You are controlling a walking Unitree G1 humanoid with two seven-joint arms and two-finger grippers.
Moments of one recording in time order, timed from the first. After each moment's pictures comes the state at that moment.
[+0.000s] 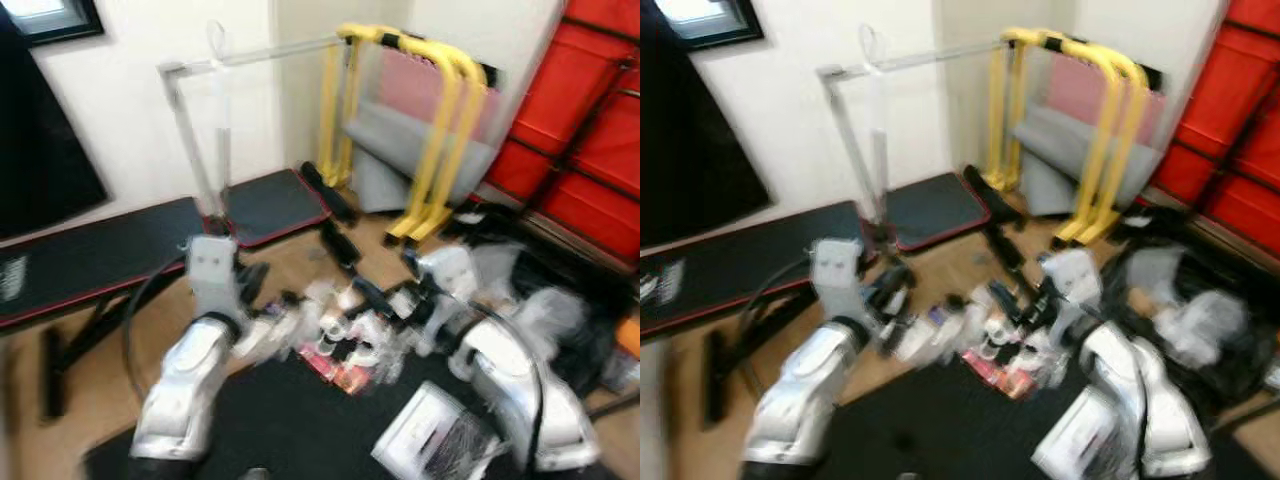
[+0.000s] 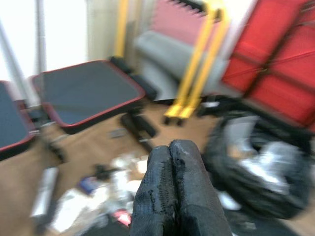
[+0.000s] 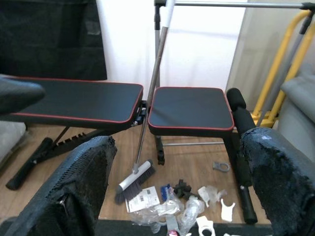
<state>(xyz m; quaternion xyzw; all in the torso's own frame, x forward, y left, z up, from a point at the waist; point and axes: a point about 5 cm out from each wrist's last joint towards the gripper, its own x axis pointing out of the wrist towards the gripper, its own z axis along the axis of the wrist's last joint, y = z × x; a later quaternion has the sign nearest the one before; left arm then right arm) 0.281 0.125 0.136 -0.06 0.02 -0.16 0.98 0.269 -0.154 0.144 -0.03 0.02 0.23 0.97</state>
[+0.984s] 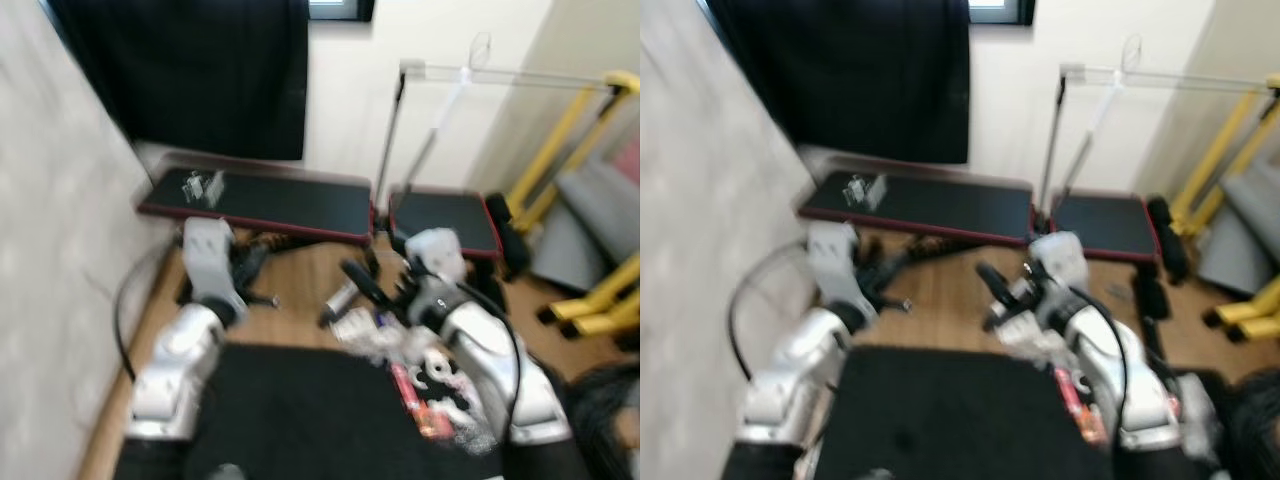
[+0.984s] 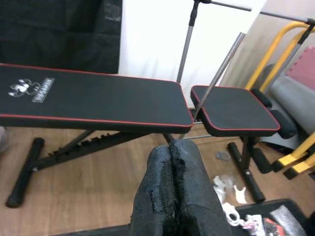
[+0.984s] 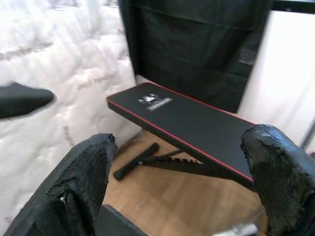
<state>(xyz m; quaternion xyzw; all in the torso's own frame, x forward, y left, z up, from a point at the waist) 0.284 0.142 0.131 -0.07 0.02 -0.14 0.99 0.274 -0.144 0.144 -0.03 0.01 0.25 0.97</state>
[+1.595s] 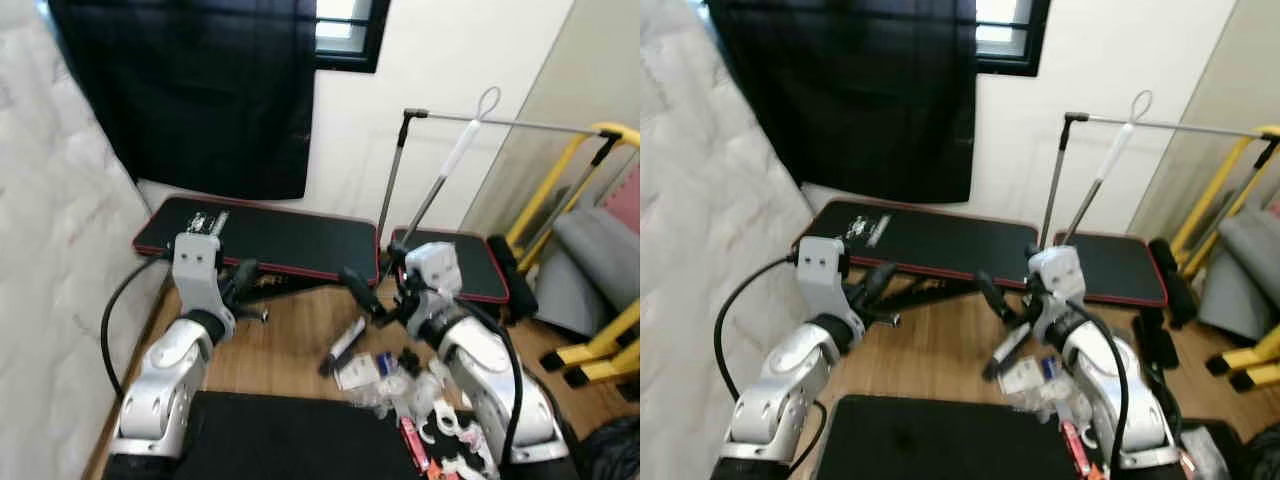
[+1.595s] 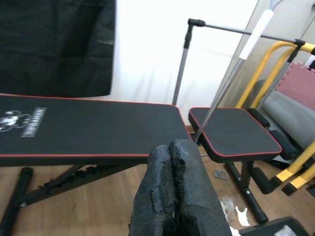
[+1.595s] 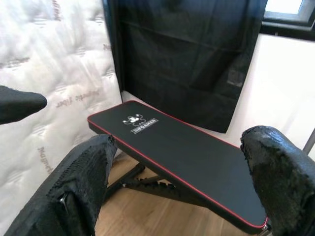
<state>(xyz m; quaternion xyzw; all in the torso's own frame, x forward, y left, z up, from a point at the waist) 0.283 0.128 0.135 -0.07 0.02 -0.18 0.98 0.274 -0.150 0.144 -0.03 0.00 0.23 0.97</state>
